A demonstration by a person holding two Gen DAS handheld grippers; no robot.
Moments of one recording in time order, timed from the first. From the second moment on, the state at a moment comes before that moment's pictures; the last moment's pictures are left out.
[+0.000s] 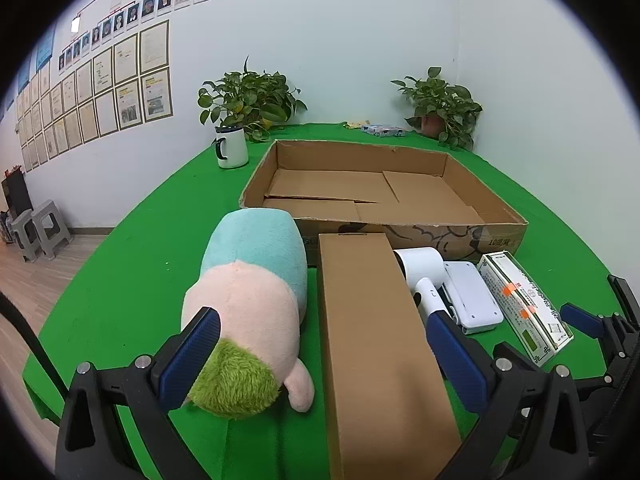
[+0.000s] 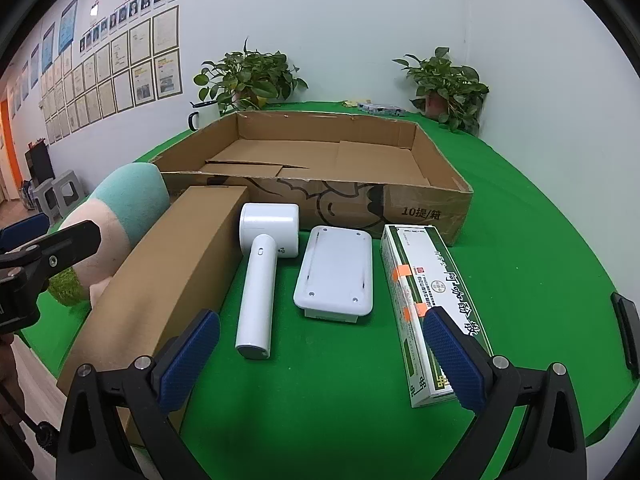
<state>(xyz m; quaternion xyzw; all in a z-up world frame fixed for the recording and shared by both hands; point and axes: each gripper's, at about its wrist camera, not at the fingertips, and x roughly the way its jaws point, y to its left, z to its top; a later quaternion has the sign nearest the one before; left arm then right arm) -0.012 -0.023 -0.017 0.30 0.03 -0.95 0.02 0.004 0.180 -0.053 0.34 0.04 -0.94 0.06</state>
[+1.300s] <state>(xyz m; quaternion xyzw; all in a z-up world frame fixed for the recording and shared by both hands) -0.026 -0.106 -0.044 0.36 0.10 -0.93 0.01 0.016 0.129 0.003 0.29 0.01 -0.91 0.30</state>
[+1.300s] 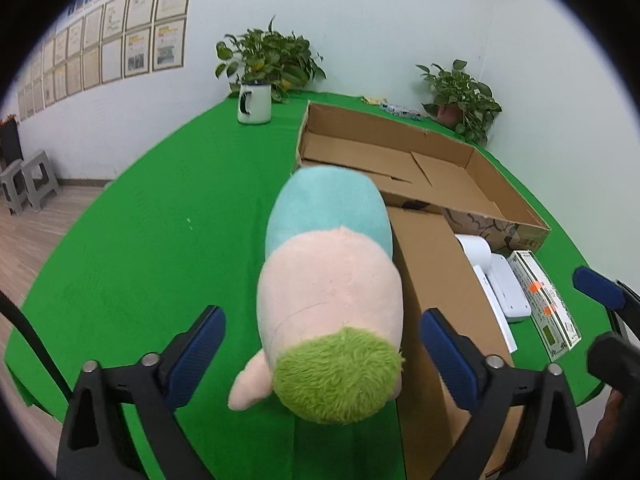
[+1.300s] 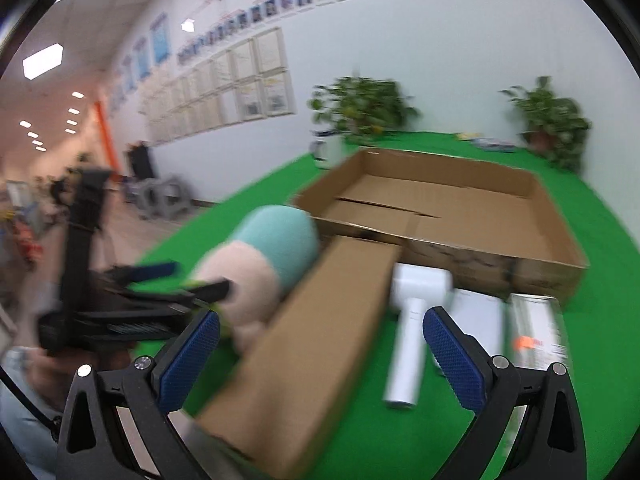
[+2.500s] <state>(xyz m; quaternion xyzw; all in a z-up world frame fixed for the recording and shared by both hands) 0.046 -0.106 -0.073 0.38 0.11 -0.92 -0.02 -0.143 -0.035 -0.031 0.48 0.01 -0.79 0.38</state>
